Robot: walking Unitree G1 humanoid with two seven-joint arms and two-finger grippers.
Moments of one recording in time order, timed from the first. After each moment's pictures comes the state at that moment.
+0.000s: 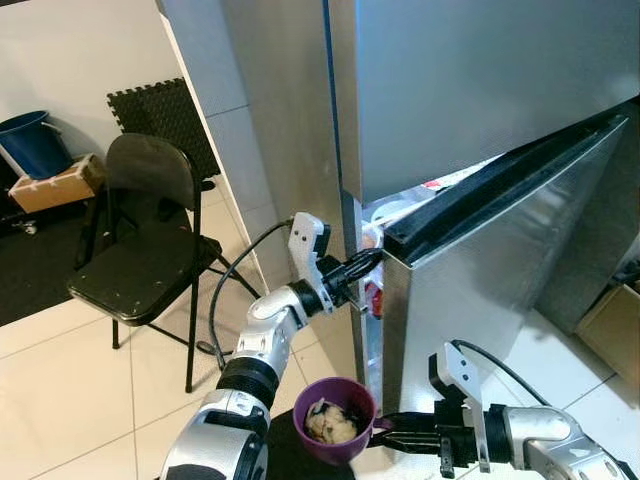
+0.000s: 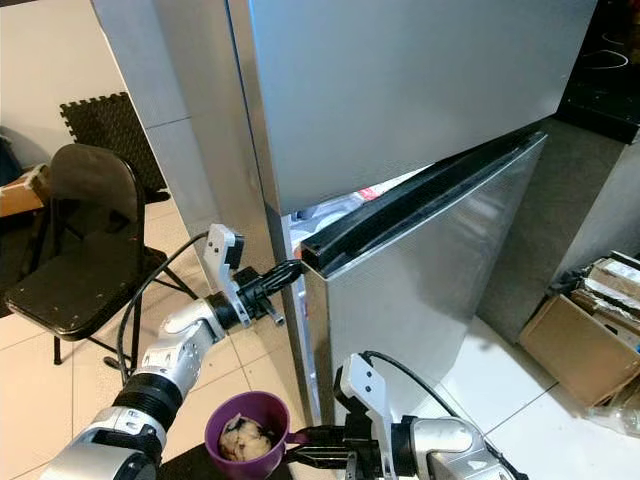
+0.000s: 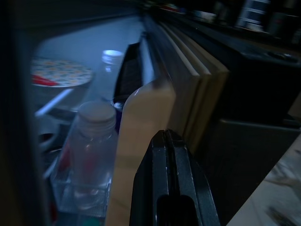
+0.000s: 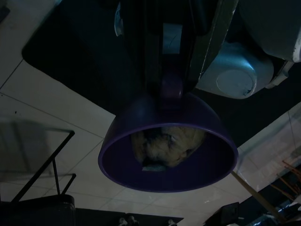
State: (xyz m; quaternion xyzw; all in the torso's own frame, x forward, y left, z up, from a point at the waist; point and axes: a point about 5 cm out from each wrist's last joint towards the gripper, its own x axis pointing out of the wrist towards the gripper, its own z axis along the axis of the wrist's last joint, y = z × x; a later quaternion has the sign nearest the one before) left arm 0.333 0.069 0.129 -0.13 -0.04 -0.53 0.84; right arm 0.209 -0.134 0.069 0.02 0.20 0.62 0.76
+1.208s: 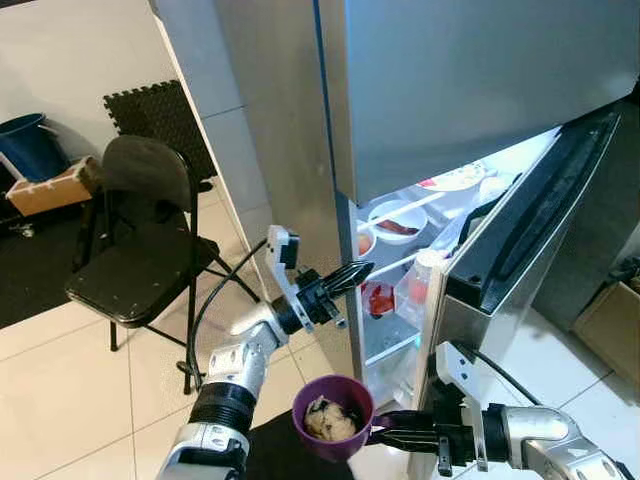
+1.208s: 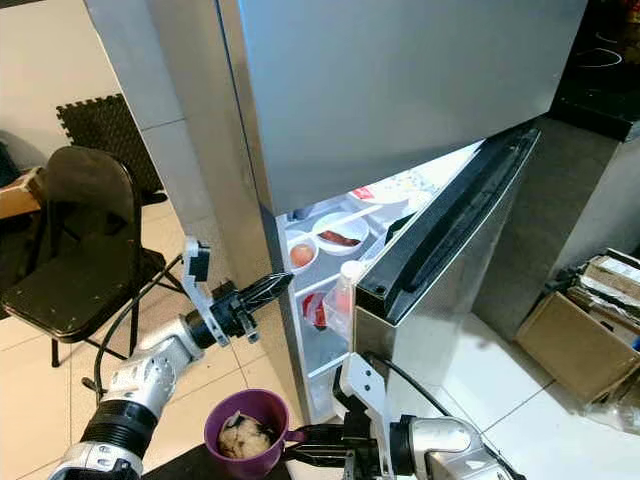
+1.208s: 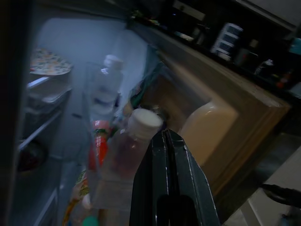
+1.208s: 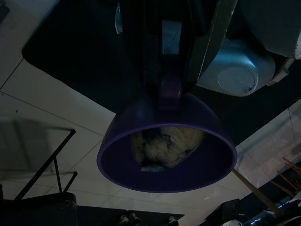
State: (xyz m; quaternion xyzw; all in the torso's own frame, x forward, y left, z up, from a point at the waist) left arm 0.319 0.108 0.115 -0.23 -0.02 -0.49 0.84; right arm 0.211 -0.132 0.068 0.02 0.20 0.61 0.76
